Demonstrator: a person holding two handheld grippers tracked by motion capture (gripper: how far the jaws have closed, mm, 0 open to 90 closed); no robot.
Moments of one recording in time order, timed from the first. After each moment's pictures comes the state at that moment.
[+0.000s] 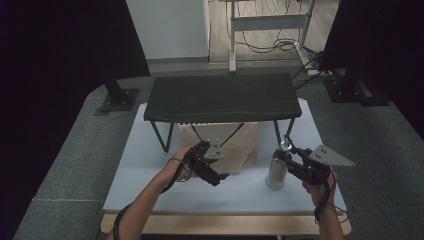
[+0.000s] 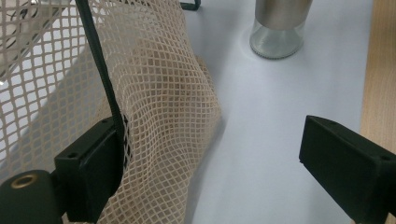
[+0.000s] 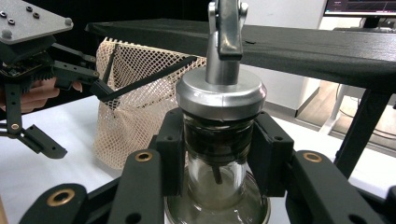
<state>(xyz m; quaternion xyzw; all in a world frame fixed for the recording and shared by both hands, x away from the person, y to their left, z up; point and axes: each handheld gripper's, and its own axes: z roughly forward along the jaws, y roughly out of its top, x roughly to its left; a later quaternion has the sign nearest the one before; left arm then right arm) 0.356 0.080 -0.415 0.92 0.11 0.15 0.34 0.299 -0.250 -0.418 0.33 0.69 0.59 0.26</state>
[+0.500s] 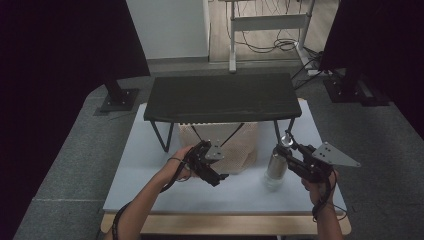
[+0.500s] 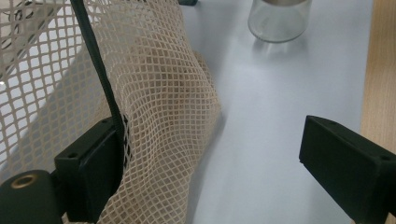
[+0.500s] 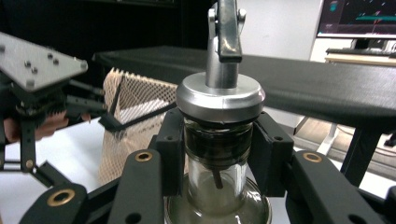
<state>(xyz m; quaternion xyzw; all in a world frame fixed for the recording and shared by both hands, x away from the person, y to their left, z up) 0.356 0.079 -0.414 0.93 0.11 0.16 0.32 0.292 -0.246 -0.398 0.32 0.66 0.62 0.29</state>
